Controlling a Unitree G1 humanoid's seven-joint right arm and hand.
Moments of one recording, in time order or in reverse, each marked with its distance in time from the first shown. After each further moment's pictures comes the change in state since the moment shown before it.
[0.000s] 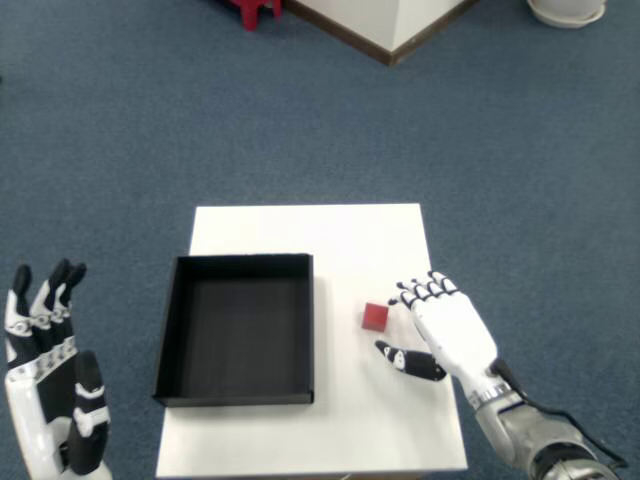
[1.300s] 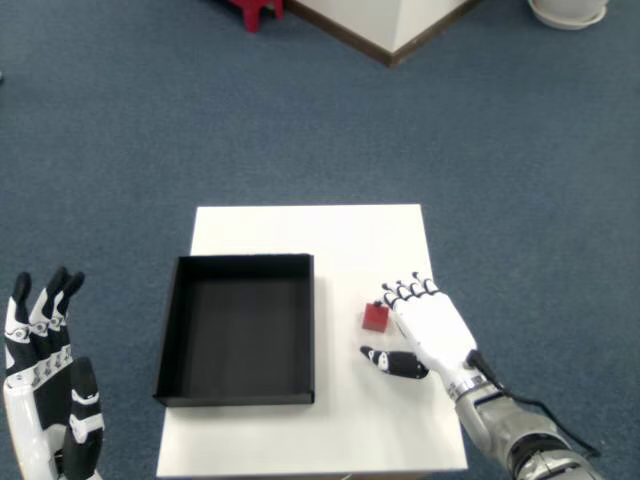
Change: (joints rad) arm -0.035 0.073 -0.016 0.031 0.001 0.077 0.122
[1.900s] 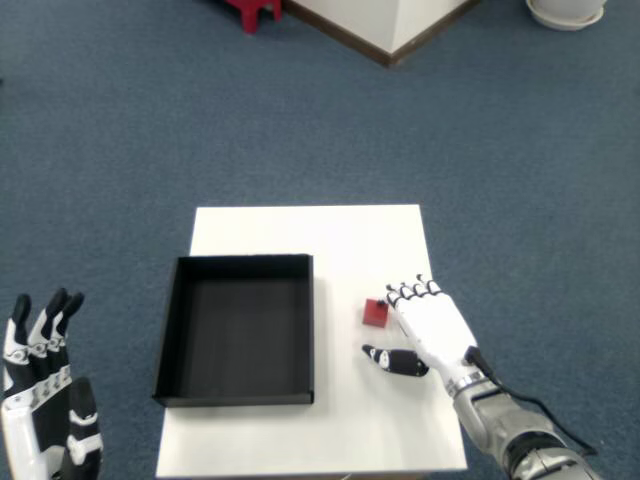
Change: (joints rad) arm -0.009 0.012 -0.009 -0.003 0.019 0.054 0.058
